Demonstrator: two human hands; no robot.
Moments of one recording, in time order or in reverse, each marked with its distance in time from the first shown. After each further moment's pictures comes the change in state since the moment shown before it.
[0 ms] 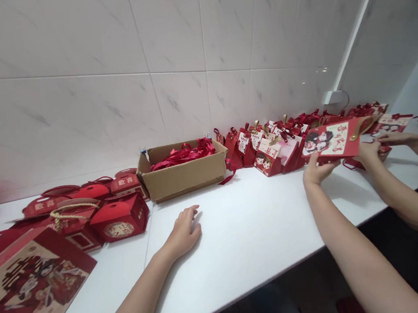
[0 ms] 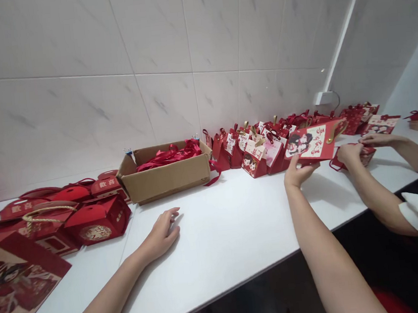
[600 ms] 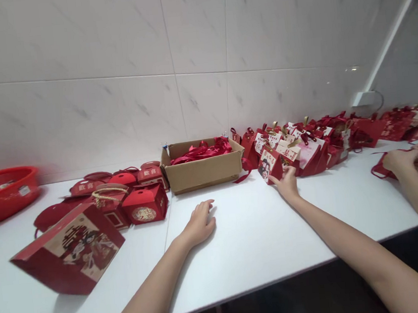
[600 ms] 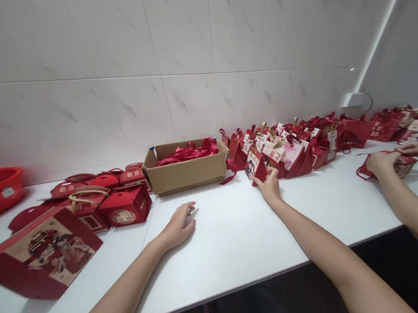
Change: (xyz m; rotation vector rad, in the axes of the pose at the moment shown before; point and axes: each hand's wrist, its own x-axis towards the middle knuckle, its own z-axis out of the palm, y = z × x) left_hand -0.005 0.013 -0.005 -0.017 0.014 -0.034; right_hand -0.095 -0.029 0.052 0.010 -0.489 -0.033
